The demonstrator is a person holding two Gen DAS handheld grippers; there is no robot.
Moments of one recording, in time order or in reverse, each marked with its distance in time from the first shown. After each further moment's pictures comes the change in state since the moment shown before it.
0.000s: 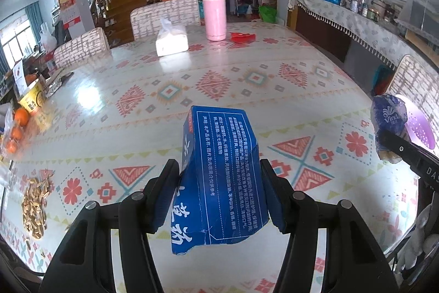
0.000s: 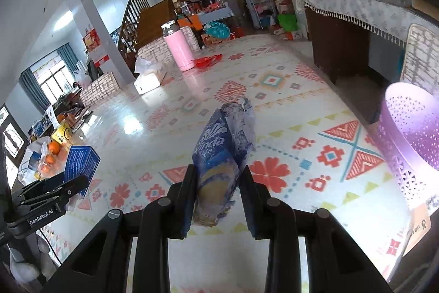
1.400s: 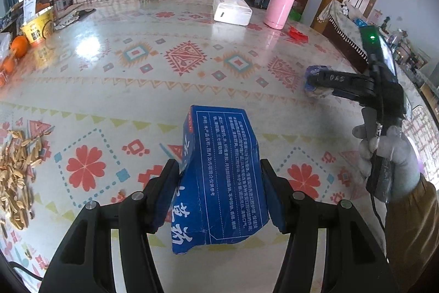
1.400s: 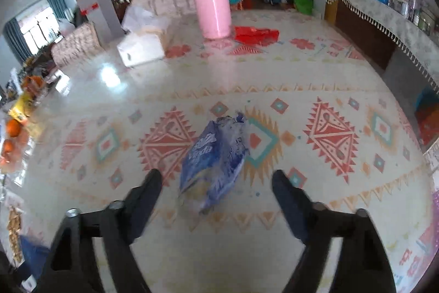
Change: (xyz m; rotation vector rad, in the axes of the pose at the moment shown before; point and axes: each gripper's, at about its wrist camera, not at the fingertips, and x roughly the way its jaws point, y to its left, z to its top) left arm 0.045 0.148 -0.025 -0.276 0.097 -0.084; right arm 0.244 0.130 0.085 -0.178 0.262 -0.145
